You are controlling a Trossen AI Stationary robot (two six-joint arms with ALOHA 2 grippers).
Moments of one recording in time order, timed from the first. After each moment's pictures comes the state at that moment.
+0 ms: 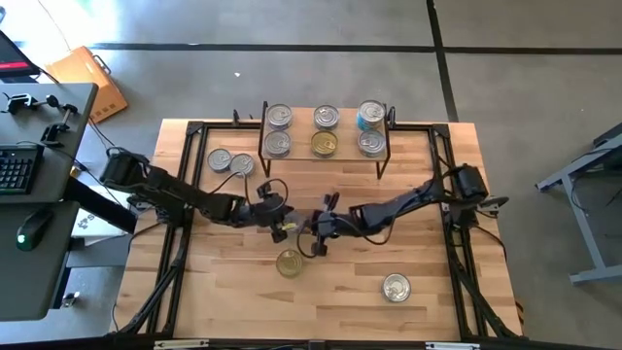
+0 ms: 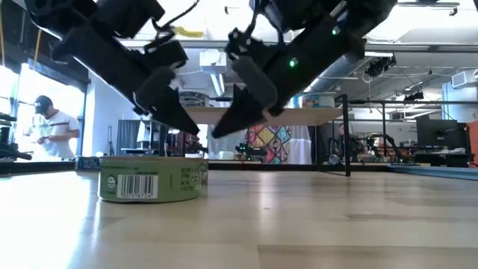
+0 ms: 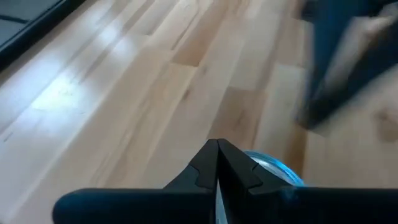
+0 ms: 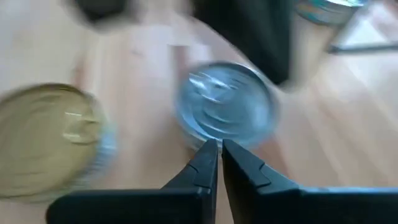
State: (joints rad) left arm -0.17 1.52 0.60 0.21 -0.50 -0.25; right arm 0.18 1.93 1.10 0.14 0.33 0.15
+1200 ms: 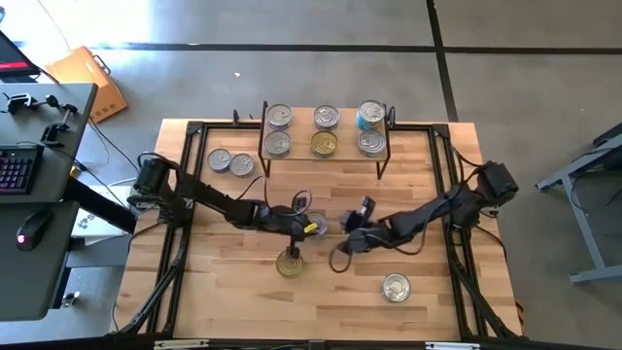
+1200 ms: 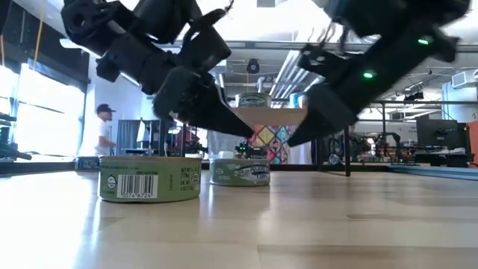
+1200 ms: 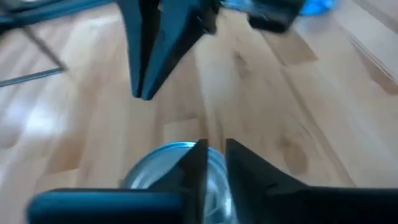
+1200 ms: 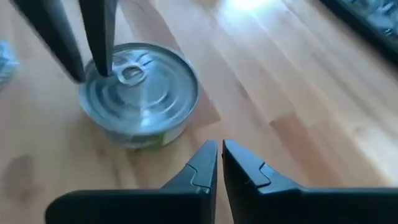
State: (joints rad) left arm -0.17 1.79 0.77 0.48 -0.15 0.15; right arm 0.32 1.70 0.77 0.06 0.70 0.41
